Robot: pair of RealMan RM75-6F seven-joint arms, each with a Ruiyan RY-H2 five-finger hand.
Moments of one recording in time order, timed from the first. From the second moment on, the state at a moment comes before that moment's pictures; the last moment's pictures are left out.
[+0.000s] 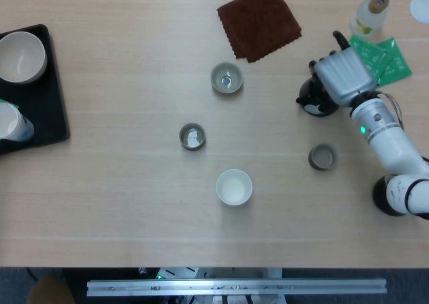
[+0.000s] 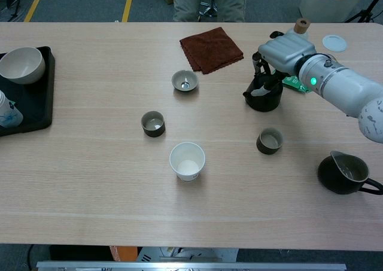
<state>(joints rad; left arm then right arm) 0.07 -1.05 0.00 -1.53 1.54 1.61 -0.17 0.88 -1.53 0.08 -1.39 -0.79 0.87 -0.72</state>
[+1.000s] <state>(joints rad) 0.06 -1.05 -0.01 -1.53 1.53 1.60 -0.16 0.92 -1.52 0.09 -1.39 -0.69 0.84 -0.72</state>
